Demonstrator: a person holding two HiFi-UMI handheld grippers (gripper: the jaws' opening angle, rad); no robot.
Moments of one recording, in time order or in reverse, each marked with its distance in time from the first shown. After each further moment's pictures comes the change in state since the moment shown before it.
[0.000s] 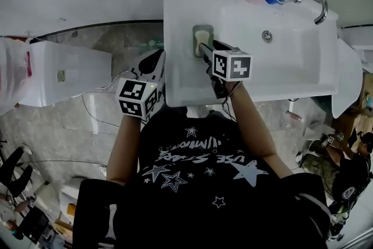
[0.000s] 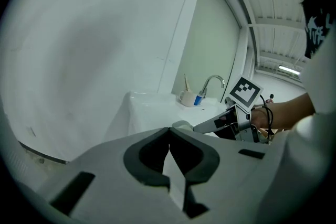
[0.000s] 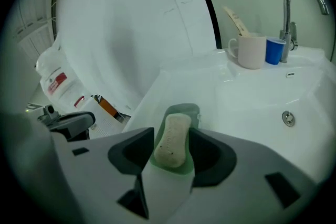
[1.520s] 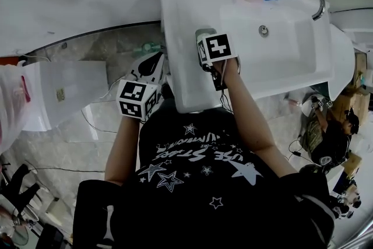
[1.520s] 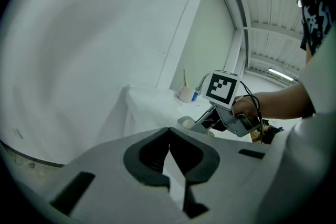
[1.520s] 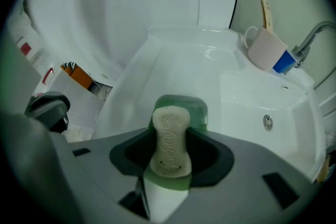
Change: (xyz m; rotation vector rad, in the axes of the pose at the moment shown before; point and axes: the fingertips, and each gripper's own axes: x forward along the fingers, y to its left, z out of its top) left arm 0.017 0.035 -0.010 -0.005 0.062 -0.130; right arm 0.040 -0.010 -0.009 -0.086 0.372 -0.282
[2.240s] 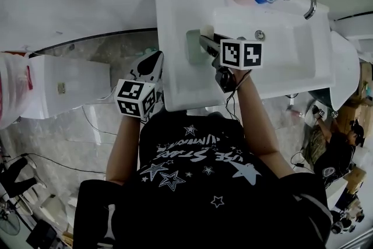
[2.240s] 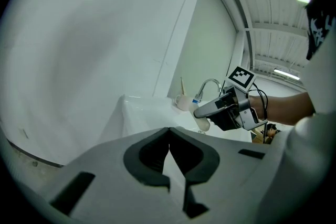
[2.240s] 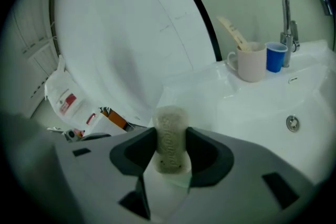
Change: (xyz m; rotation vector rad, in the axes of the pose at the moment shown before) left arm -0.001 -0.041 0.027 0.003 -0.075 0.074; right arm -0.087 -0.016 0.032 0.153 -0.402 0.402
